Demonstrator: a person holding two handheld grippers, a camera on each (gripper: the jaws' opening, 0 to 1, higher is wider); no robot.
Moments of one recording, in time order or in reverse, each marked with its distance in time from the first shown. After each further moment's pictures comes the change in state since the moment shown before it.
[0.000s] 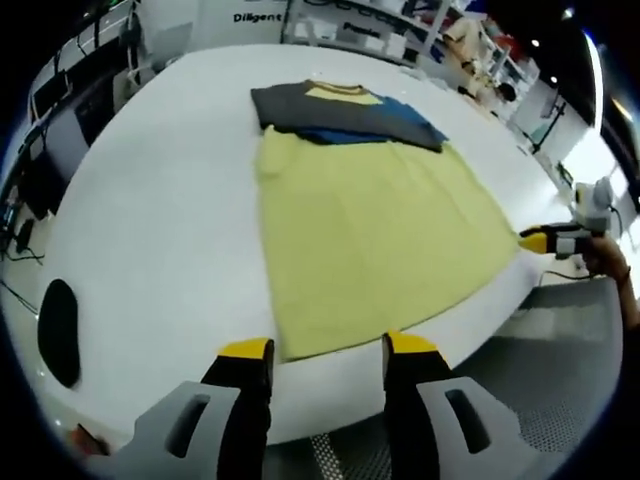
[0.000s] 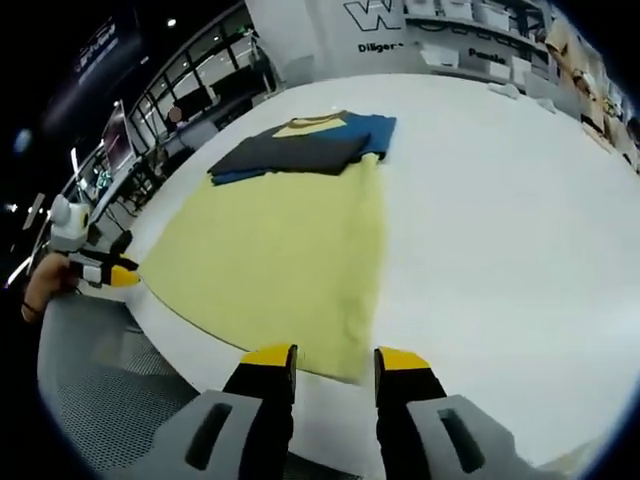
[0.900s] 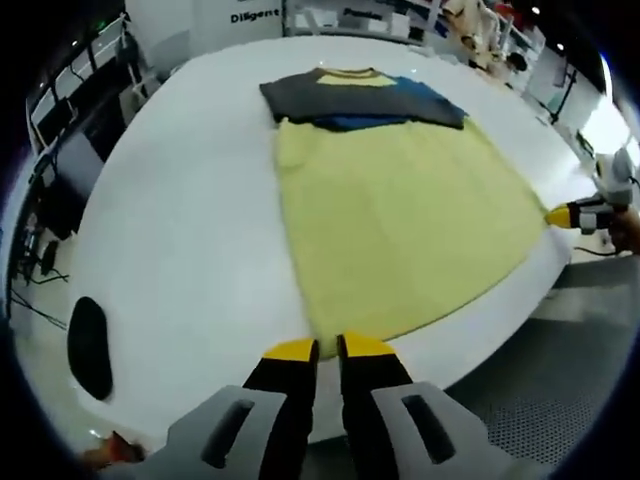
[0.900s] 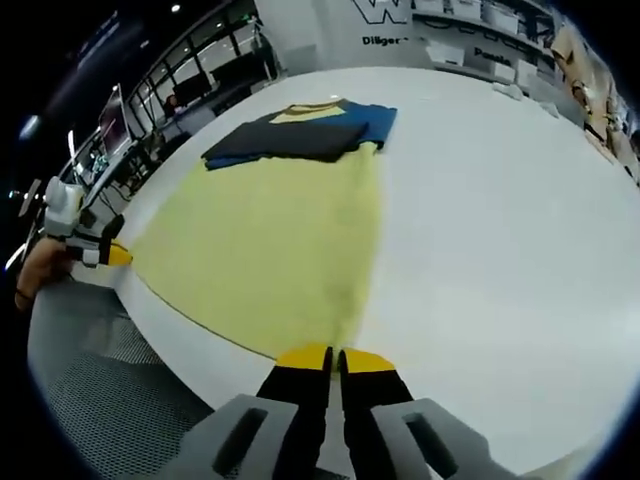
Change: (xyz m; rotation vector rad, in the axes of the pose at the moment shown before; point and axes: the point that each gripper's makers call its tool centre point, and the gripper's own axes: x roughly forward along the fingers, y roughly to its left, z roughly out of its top) left arm 0.002 0.014 -0.003 0.109 0.054 0.123; right arm 0.002 -0.004 -0.004 -0.046 0.032 -0.018
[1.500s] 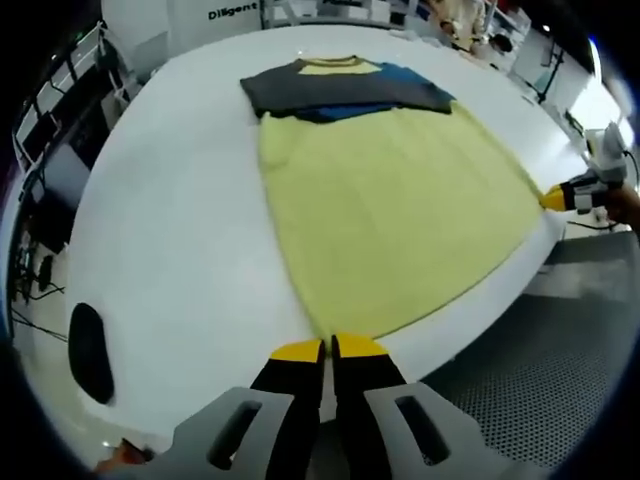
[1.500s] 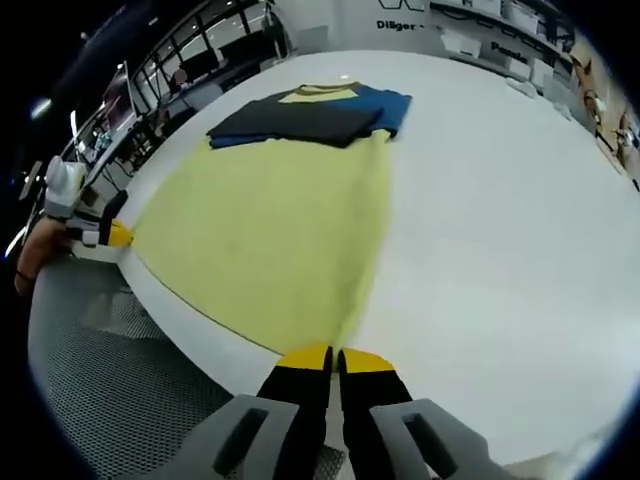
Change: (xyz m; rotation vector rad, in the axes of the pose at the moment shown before) left arm -0.005 -0.007 -0.013 0.052 0.069 -0.041; right arm -0.009 0.003 -0.016 -0.051 0.112 0.006
